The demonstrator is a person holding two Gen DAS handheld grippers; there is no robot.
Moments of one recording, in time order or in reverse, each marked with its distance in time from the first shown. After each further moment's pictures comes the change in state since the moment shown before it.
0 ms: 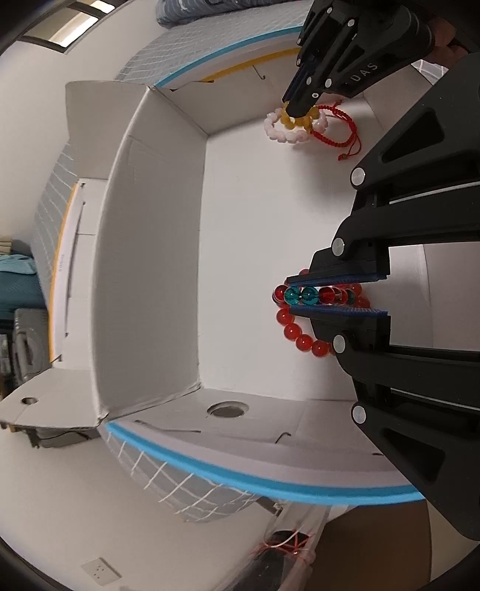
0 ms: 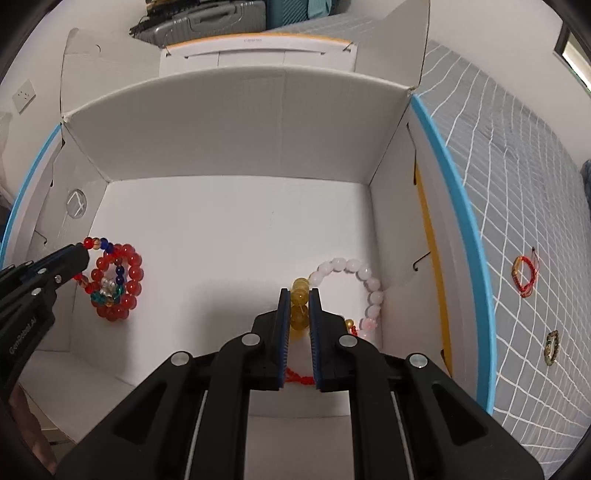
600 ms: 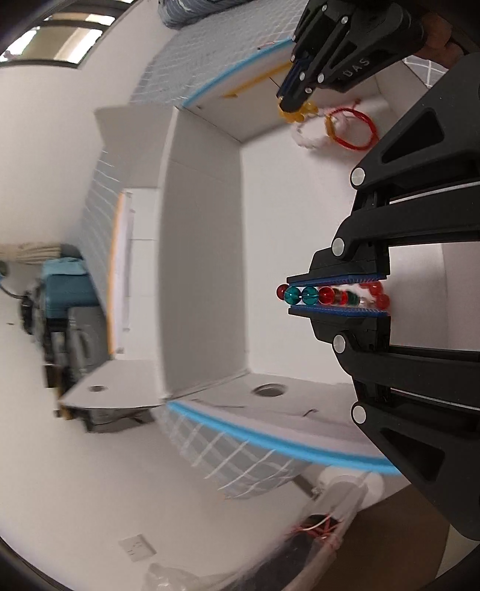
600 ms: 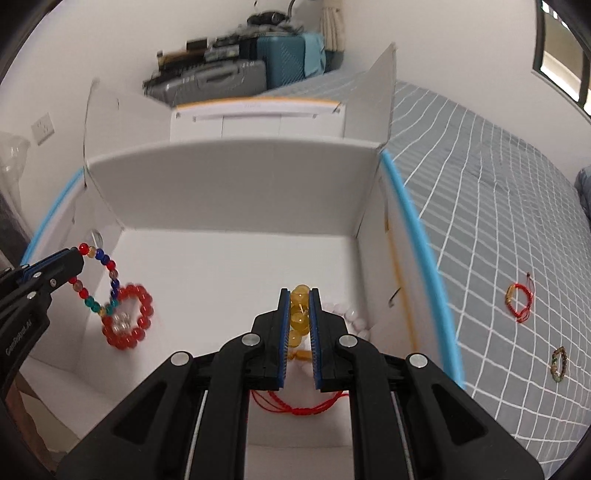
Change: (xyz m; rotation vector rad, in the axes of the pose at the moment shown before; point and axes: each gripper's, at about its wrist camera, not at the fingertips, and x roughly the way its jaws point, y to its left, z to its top) left arm -0.029 -0.012 -0.014 0.024 -0.213 0.057; right arm -0.024 -0.013 -0.012 0.033 -0.262 0.010
